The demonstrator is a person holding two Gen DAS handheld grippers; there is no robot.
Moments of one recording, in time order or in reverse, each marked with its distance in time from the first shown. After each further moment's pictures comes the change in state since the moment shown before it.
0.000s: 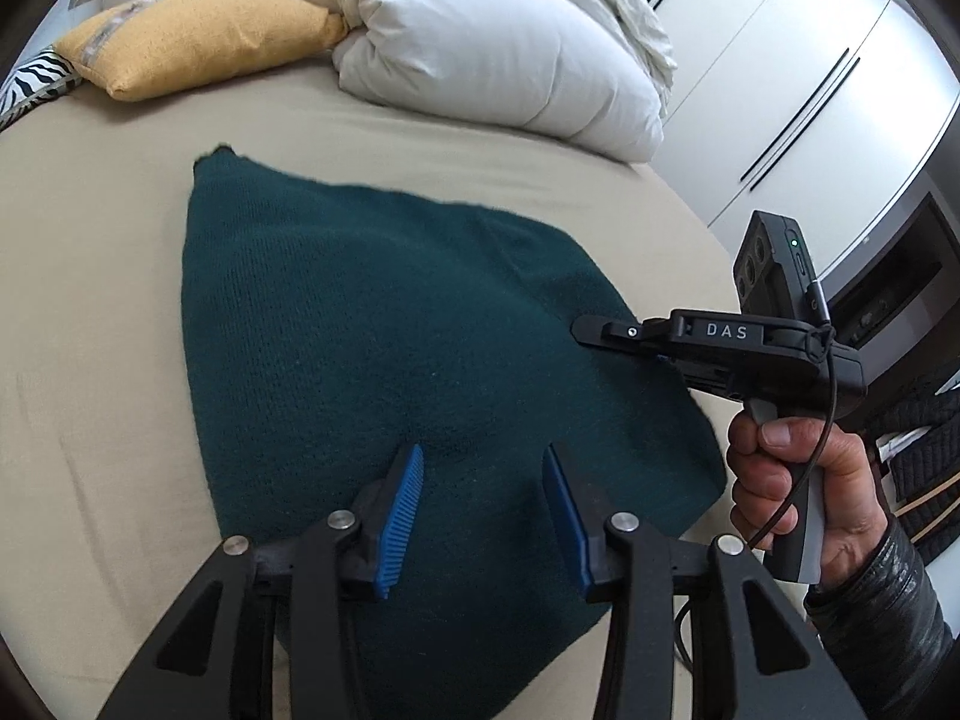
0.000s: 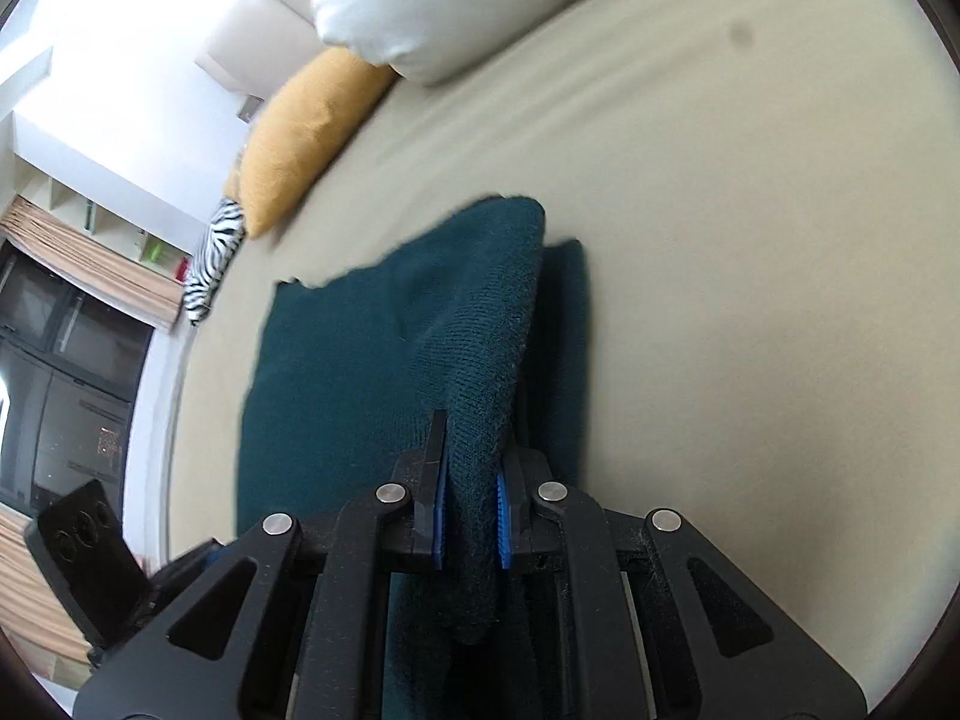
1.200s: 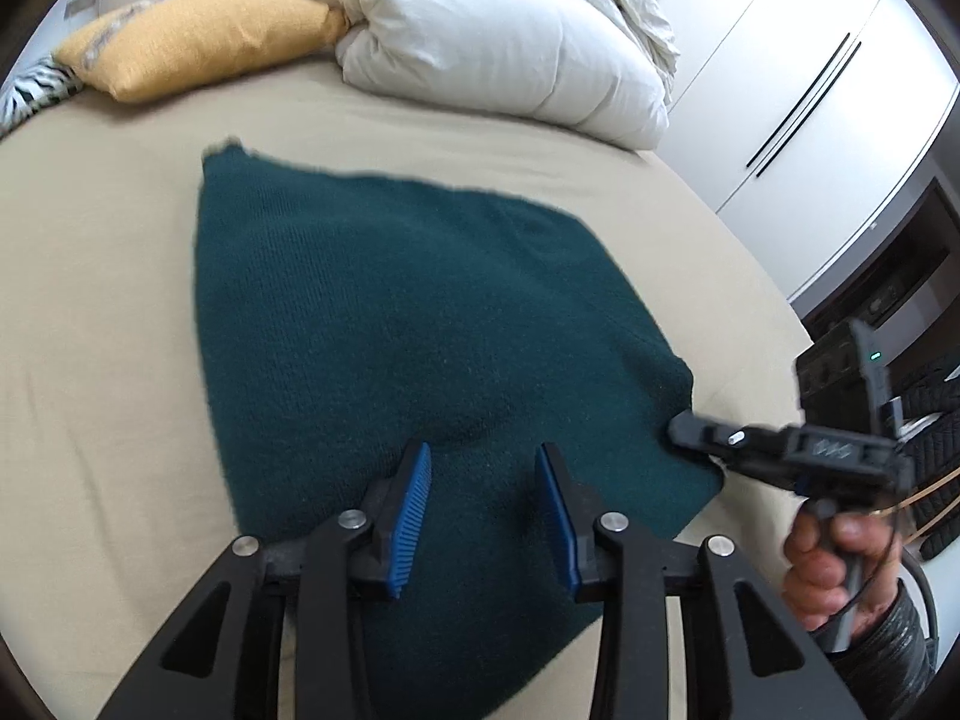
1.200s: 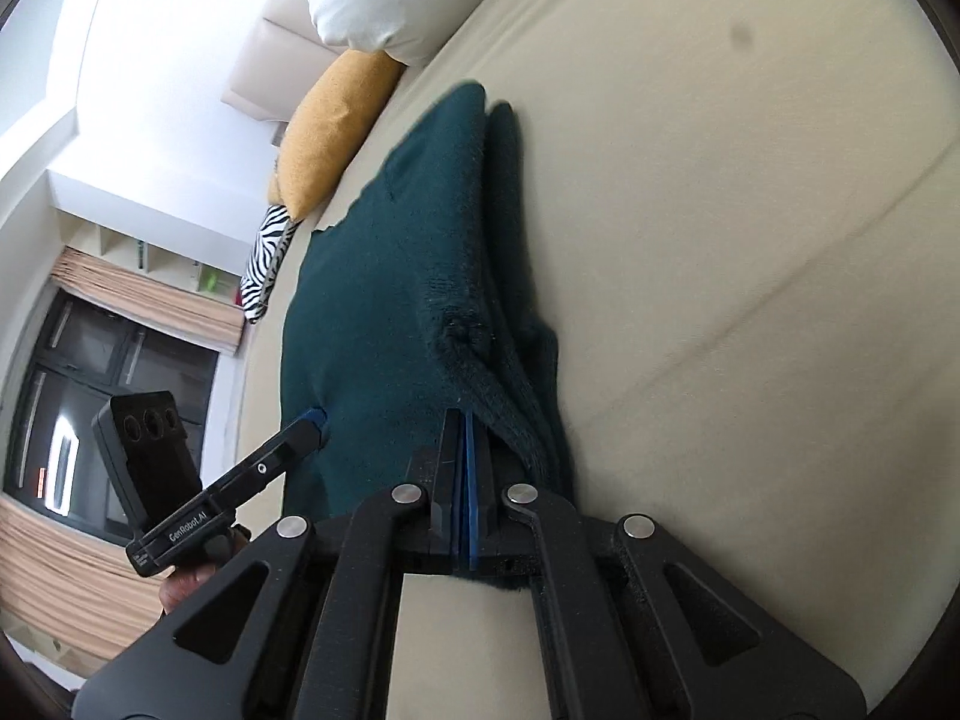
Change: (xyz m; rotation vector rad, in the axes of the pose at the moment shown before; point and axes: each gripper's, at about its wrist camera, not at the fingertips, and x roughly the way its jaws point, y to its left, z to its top) left arm -0.010 0.001 0.001 0.029 -0.010 0.036; right arm -0.061 -0.024 -0.088 0.107 -0.038 0.201
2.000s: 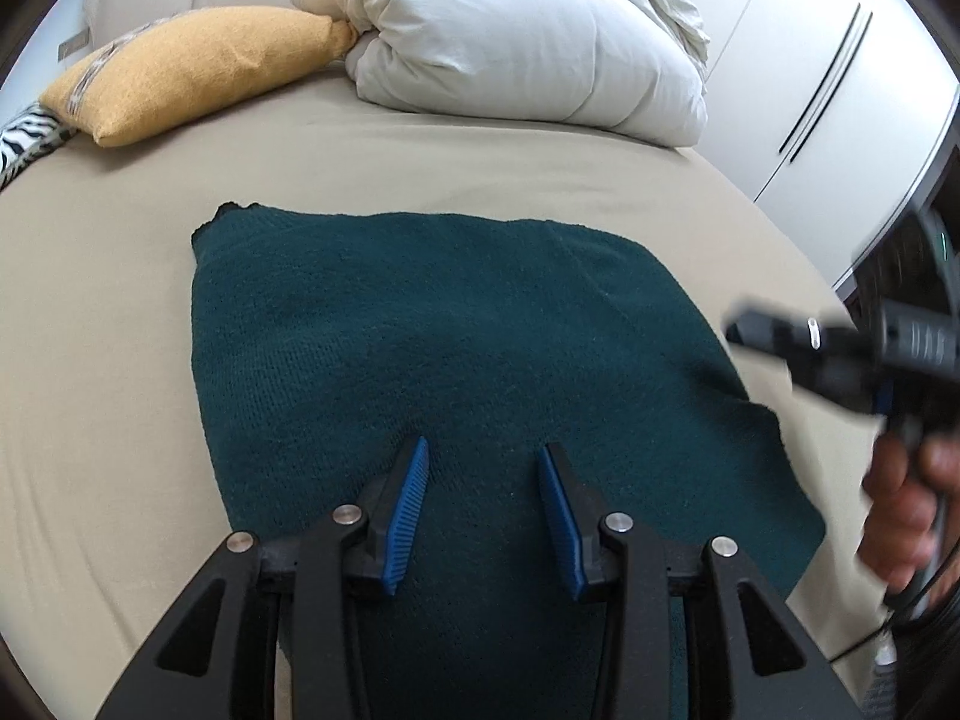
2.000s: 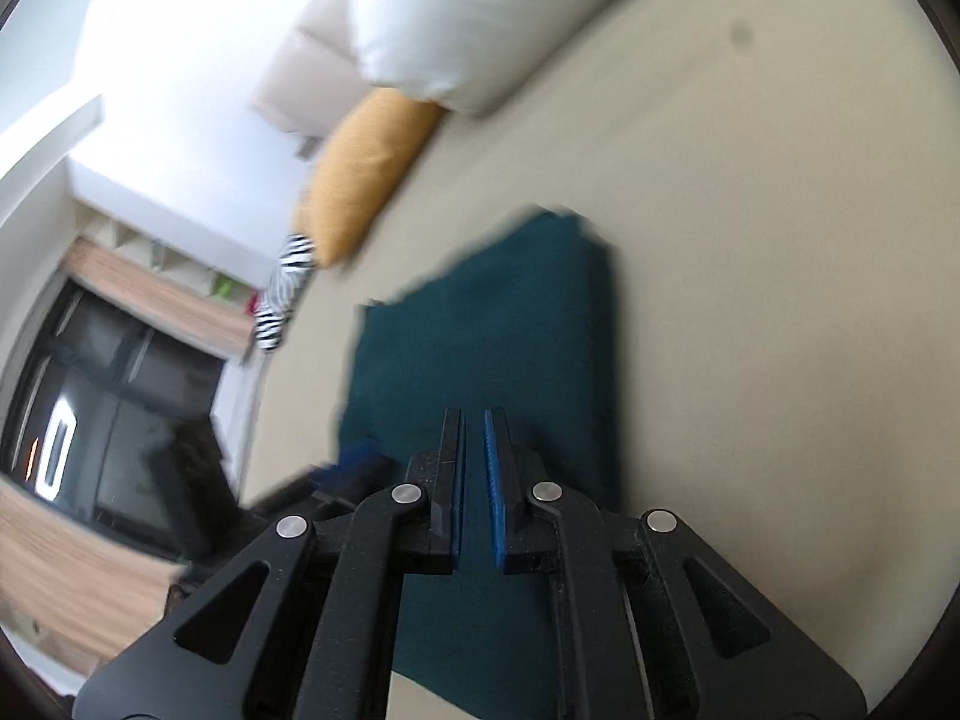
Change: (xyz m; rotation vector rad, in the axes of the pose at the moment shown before) left arm 0.050 0.016 0.038 0.069 0.008 0.109; right arm 0.036 0.047 0.086 -0.111 -0.006 0.032
